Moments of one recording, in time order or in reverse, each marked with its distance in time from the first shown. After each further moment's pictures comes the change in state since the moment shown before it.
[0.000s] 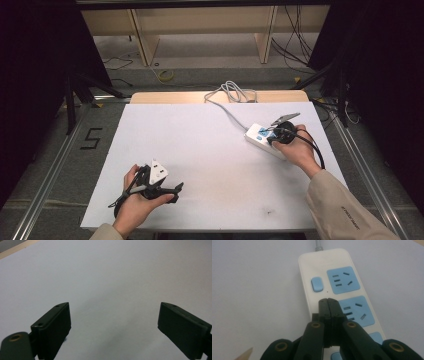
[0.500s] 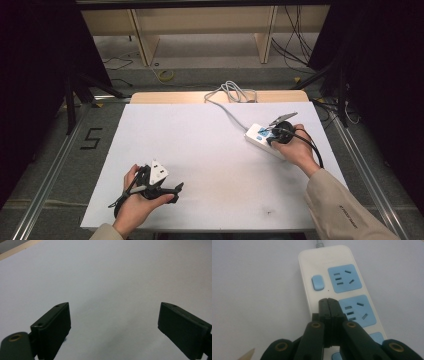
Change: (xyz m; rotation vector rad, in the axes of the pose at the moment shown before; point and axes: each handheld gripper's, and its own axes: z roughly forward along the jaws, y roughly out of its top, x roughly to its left) left arm -0.001 0.000 -0.001 -0.009 0.002 0.003; right arm 0.001 0.003 0.002 0.026 -0.006 -0.010
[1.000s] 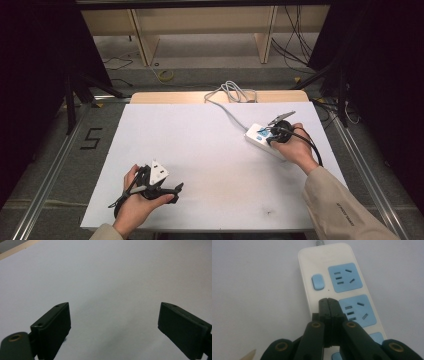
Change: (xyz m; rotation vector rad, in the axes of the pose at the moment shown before) left arm 0.000 -0.001 0.000 0.009 -0.001 0.001; right arm 0.001 0.005 0.001 0.040 -0.005 0.003
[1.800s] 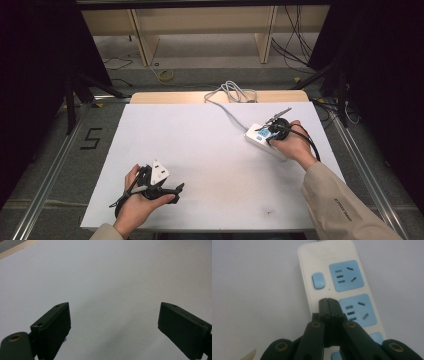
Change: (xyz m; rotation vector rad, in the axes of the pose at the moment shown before) left arm -0.001 0.001 0.002 0.000 -0.006 0.005; right arm -0.001 0.010 0.001 0.074 0.009 -0.001
